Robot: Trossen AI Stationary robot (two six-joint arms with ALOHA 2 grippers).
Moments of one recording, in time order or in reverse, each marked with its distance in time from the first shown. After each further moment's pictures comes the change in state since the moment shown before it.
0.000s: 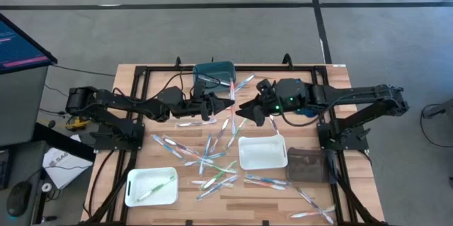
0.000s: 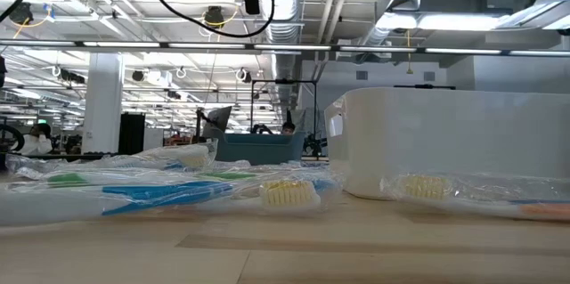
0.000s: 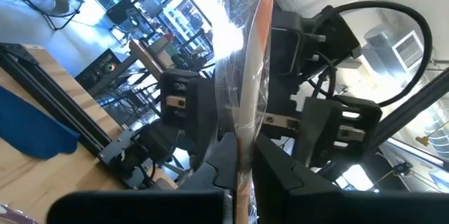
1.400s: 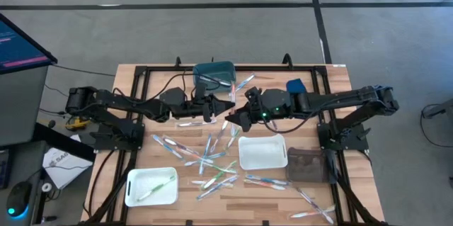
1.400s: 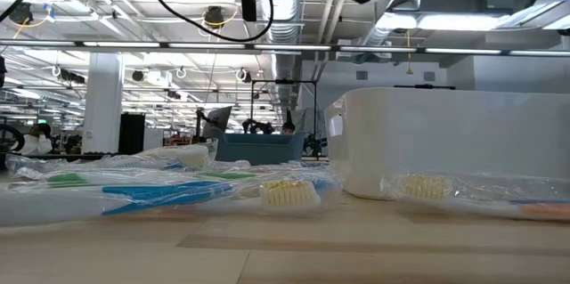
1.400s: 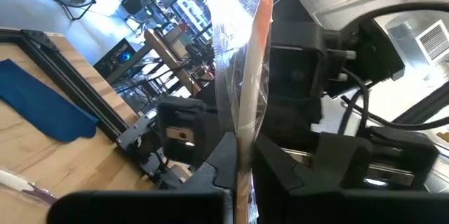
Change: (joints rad) left arm -0.006 0.000 0.000 -0.068 -0.012 0.001; right arm 0.052 0.132 0.000 0.122 0.066 0.095
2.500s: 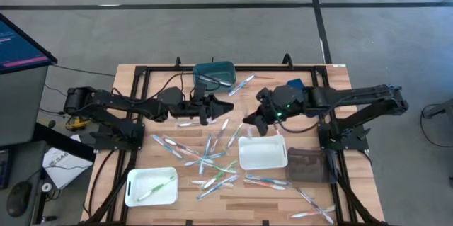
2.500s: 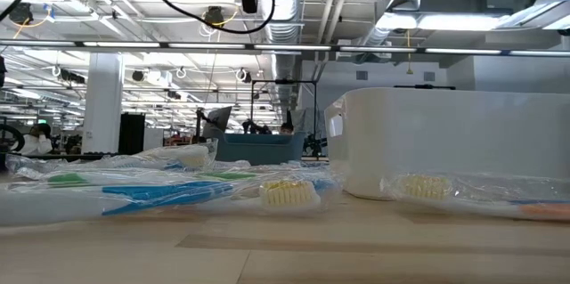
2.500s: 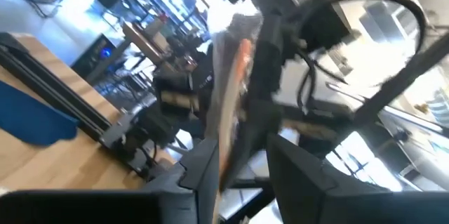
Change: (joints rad) left arm 0.002 -0.024 -0.001 0.001 0.095 0.056; right arm -0.001 -0.142 0.038 -0.397 -0.098 -0.120
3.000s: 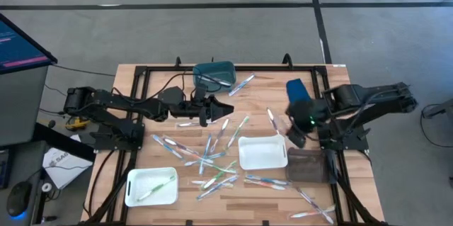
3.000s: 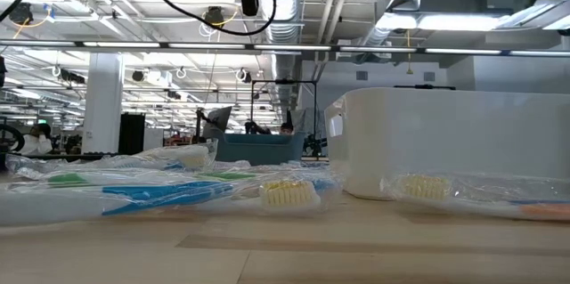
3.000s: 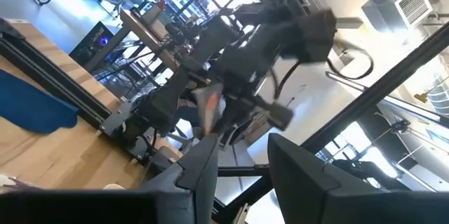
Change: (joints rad) left arm 0.000 0.000 0.000 -0.030 0.031 0.000; right arm 0.152 -0.153 0.052 -0.744 -0.015 0.036
